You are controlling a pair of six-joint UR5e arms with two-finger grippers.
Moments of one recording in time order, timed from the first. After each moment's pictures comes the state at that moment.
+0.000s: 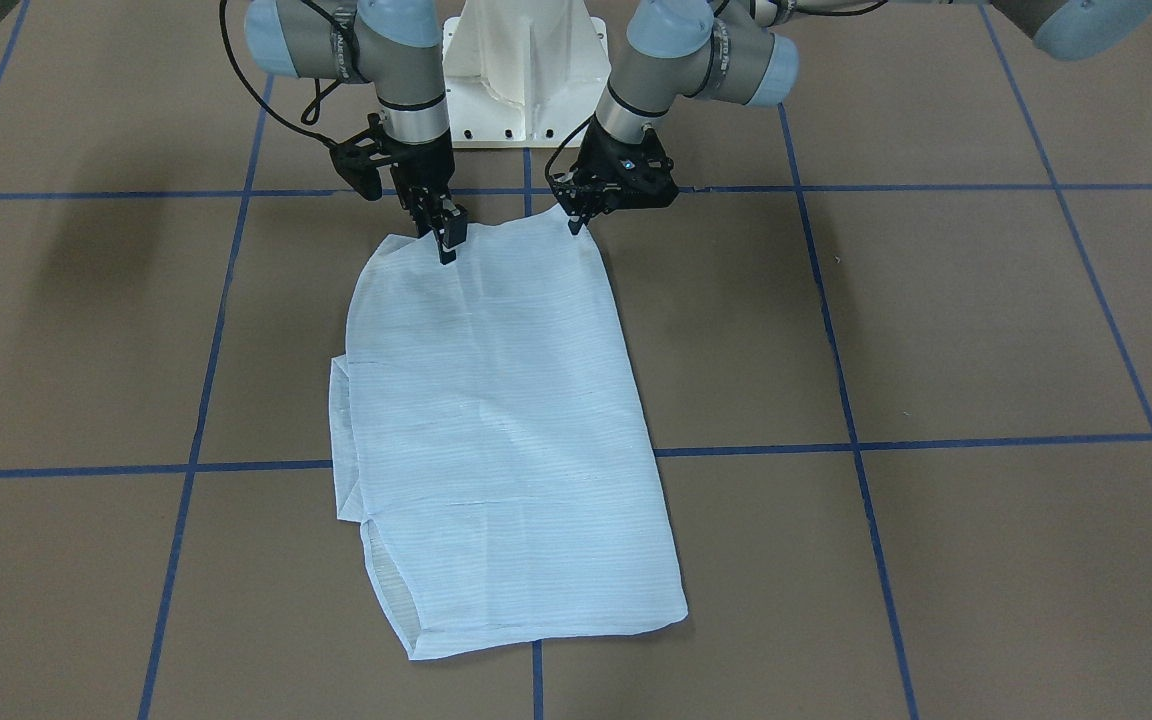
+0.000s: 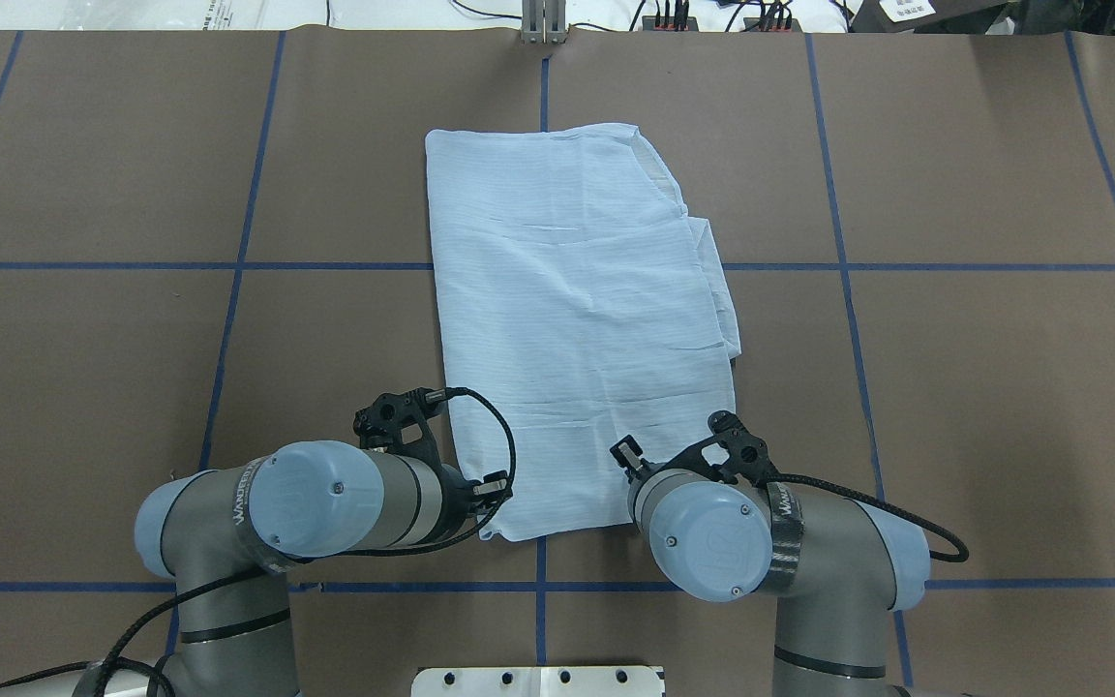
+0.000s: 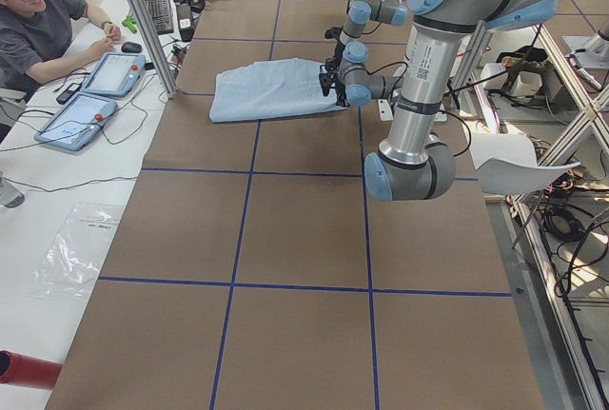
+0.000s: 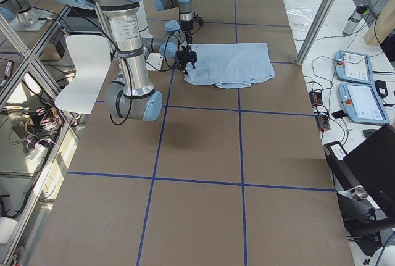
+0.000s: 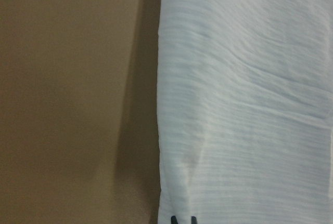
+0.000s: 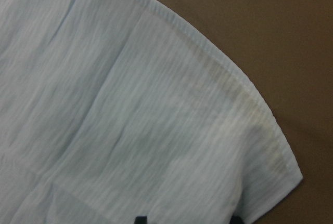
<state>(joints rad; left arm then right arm) -0.27 -2.03 -1.79 -1.98 -1.68 -1.70 0.21 -1.15 1.86 -1.48 1.43 2.36</state>
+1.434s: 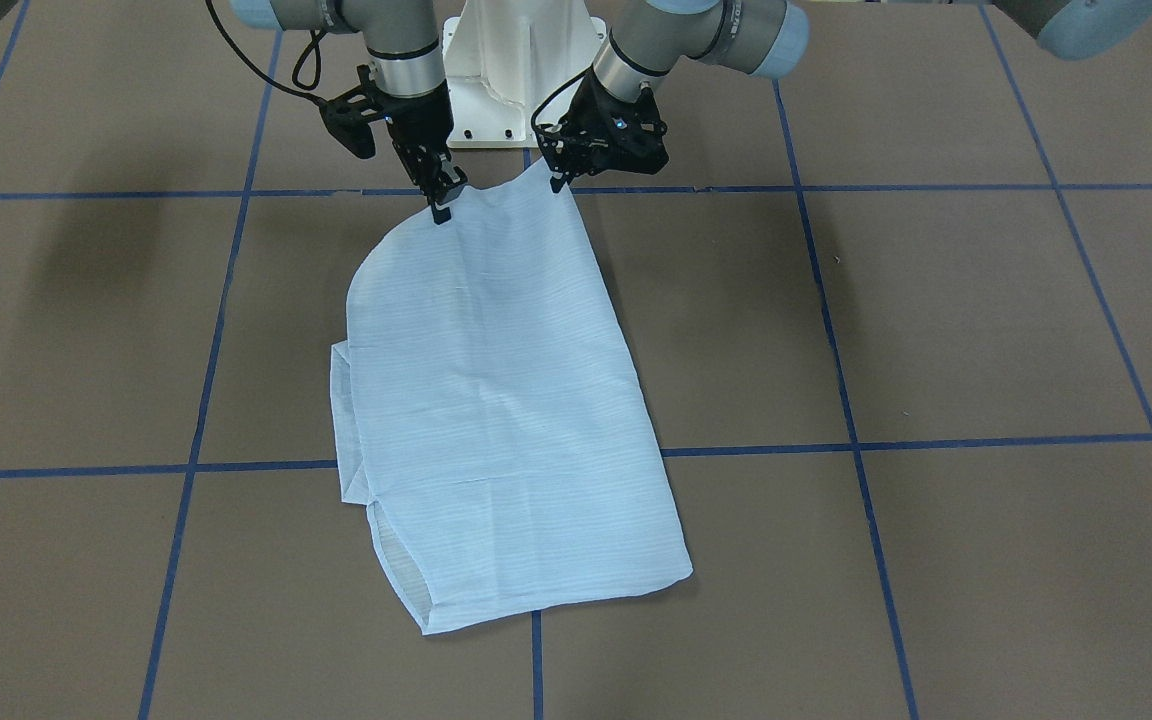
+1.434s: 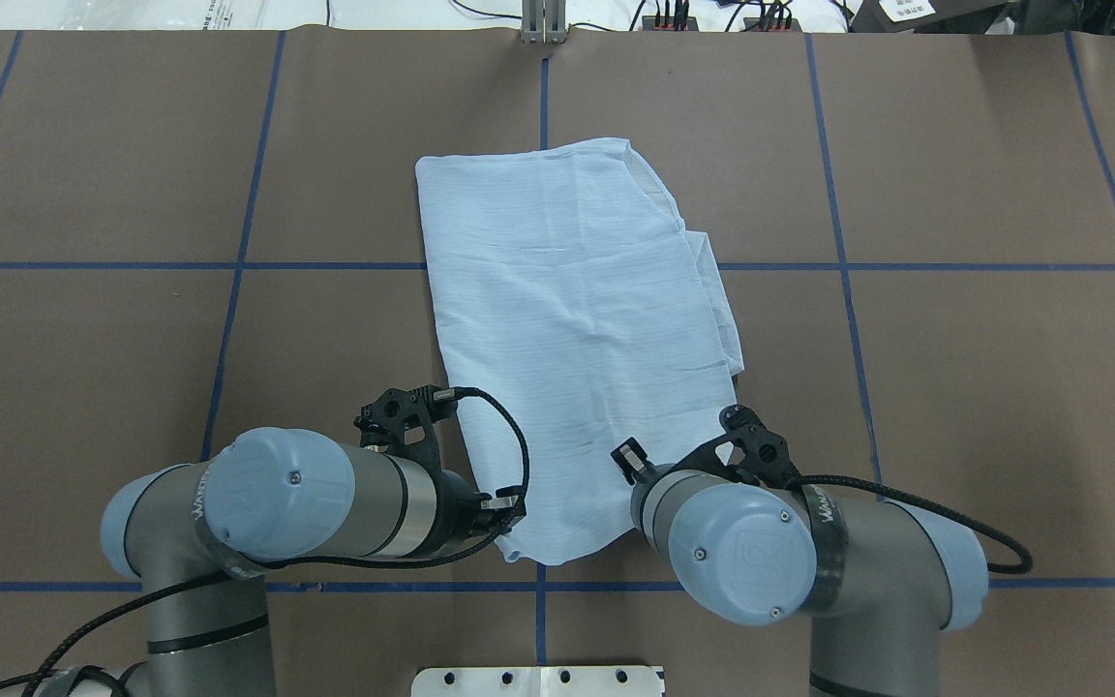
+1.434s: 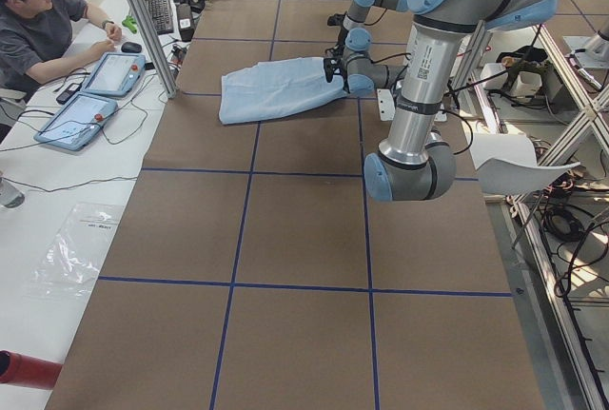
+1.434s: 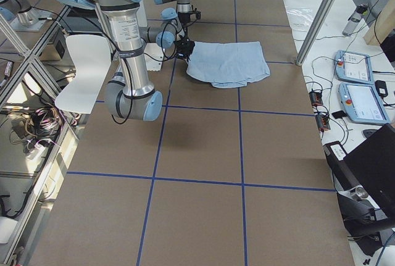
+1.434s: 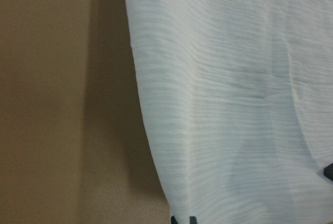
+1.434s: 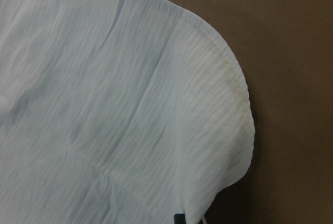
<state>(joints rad) -0.28 -2.03 -1.92 -1.96 -1.79 -1.63 0.18 -1.16 2.08 -1.64 1.44 2.35</state>
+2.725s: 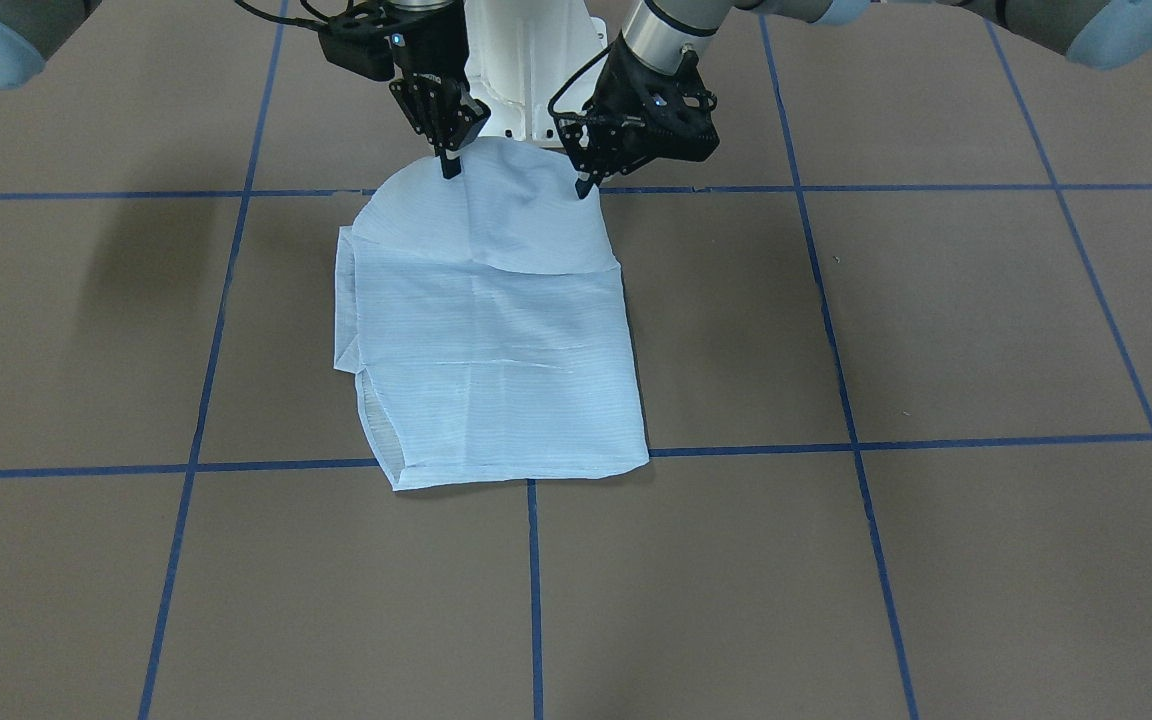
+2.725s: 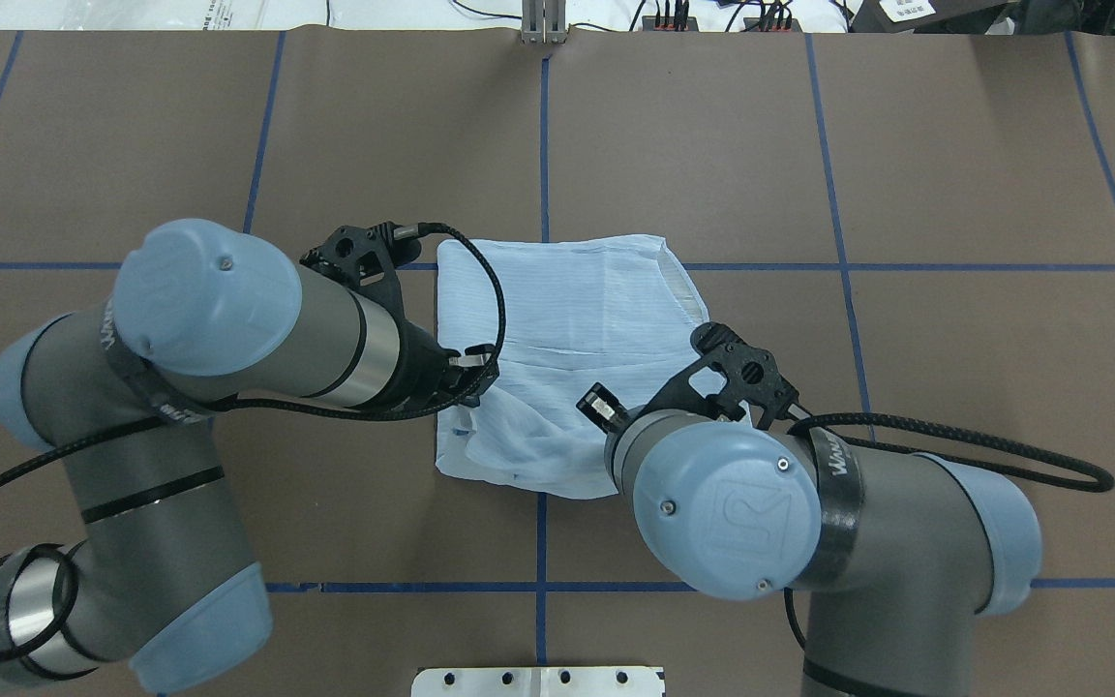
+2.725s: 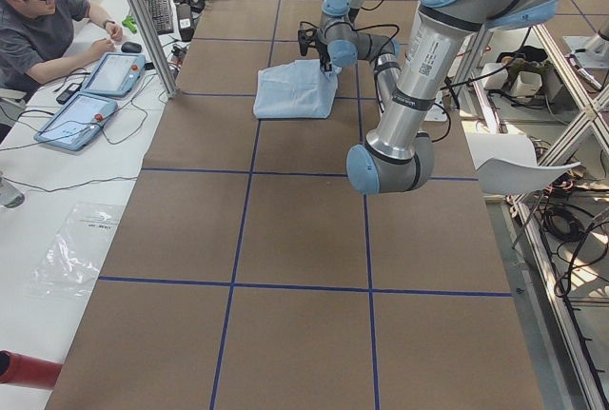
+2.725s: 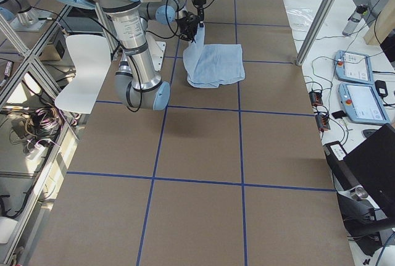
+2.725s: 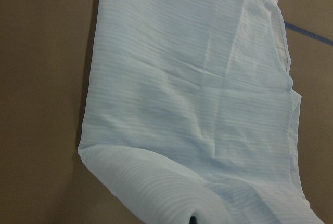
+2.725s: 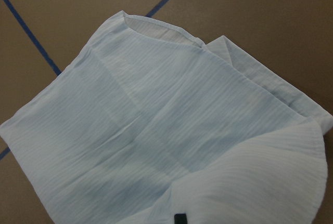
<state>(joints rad) -0.51 -2.15 -1.97 -1.68 -1.89 -1.50 0.29 -0.98 2.13 -1.86 1.41 2.10</state>
